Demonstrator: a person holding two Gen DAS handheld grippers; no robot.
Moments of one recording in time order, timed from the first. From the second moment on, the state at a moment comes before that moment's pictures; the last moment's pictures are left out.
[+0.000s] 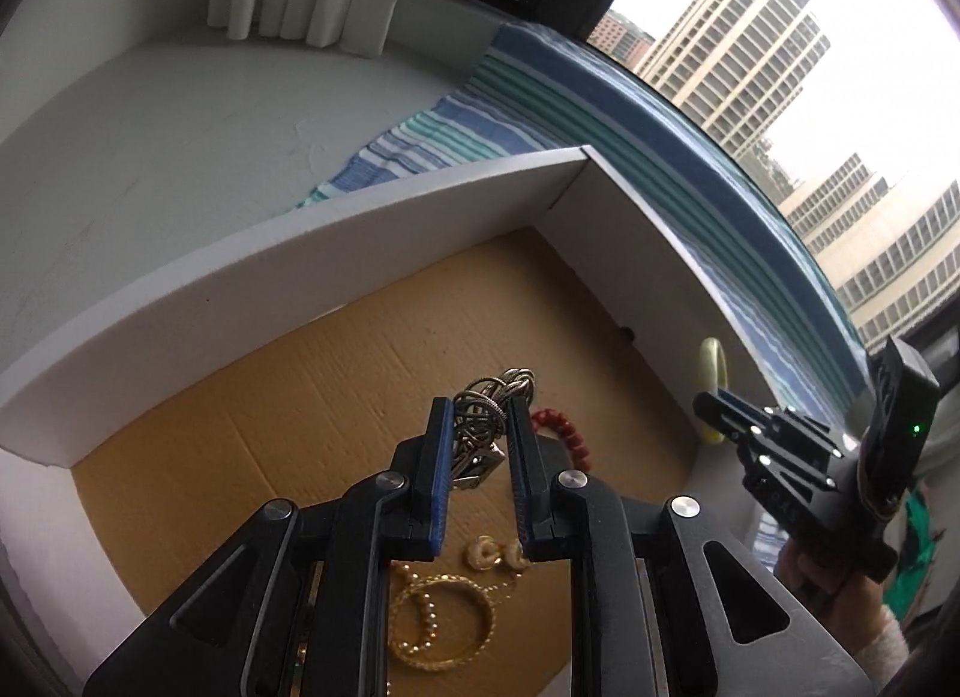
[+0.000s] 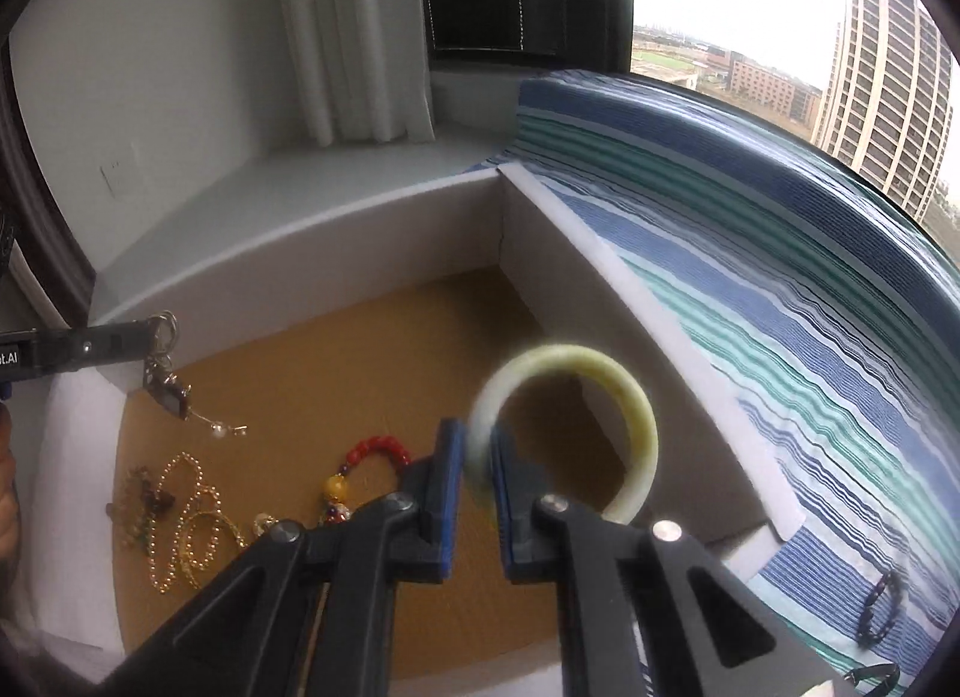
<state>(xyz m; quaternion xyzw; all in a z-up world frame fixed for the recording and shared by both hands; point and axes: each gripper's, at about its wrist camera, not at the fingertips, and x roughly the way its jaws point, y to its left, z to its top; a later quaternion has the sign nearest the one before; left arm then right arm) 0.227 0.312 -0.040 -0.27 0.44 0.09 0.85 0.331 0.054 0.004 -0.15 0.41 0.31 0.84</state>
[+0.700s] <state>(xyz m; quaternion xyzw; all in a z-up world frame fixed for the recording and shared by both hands) 0.123 0.186 -0.001 -0.17 0.38 0.09 0.90 0.187 -0.073 -0.005 -0.13 0.36 0.21 0.90</state>
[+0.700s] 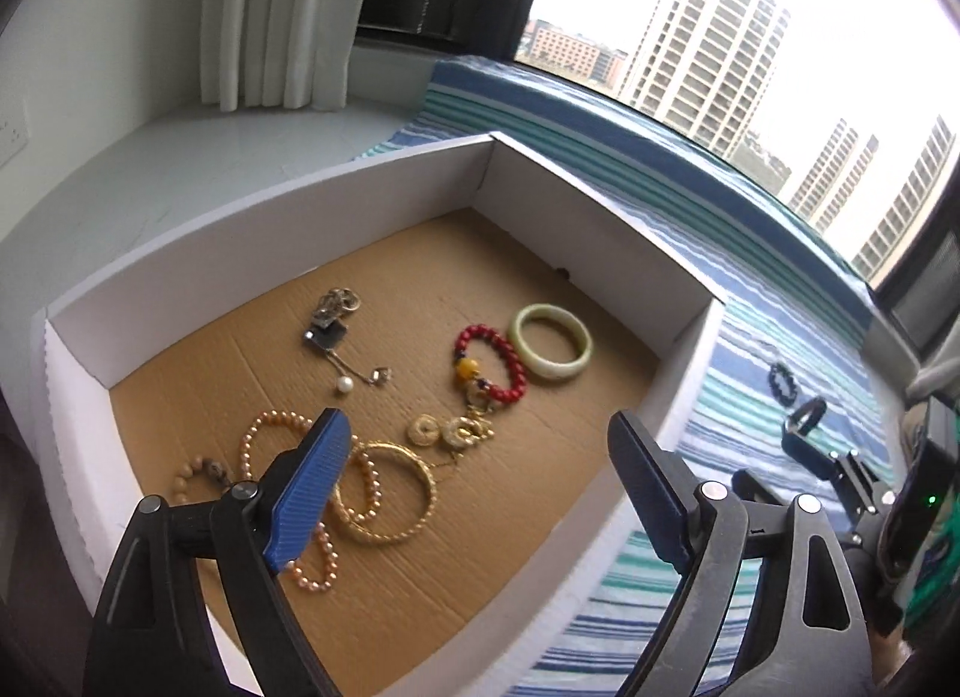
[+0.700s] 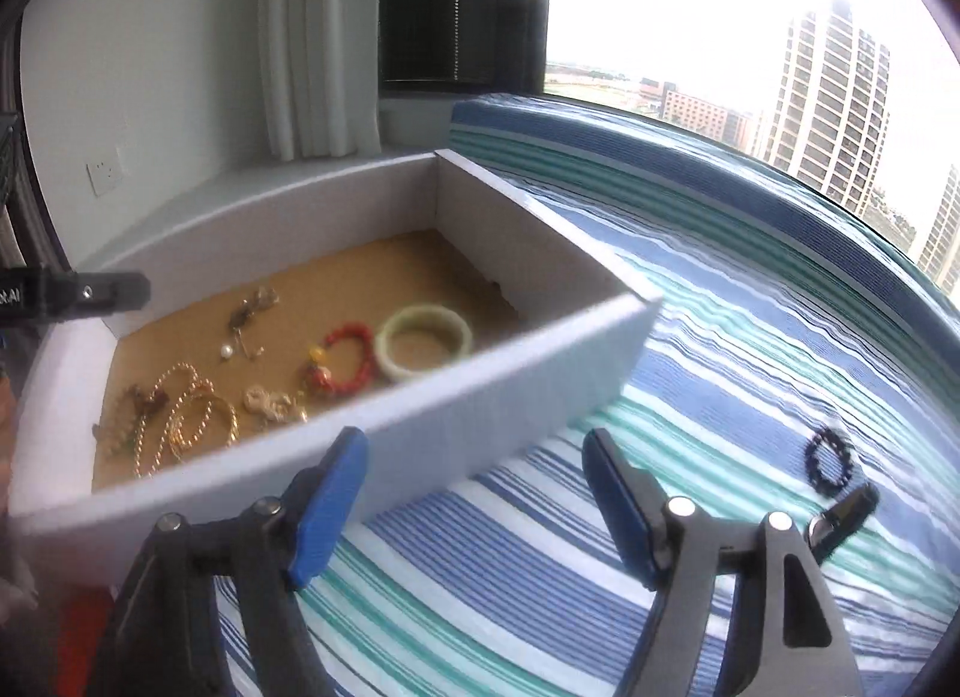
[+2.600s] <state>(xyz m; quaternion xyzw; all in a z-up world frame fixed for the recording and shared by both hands) 0.086 -0.033 -0.114 -0.04 0.48 -0.10 0.87 0.040 -0.256 -0.088 -0.05 0.37 -0.01 0.93</state>
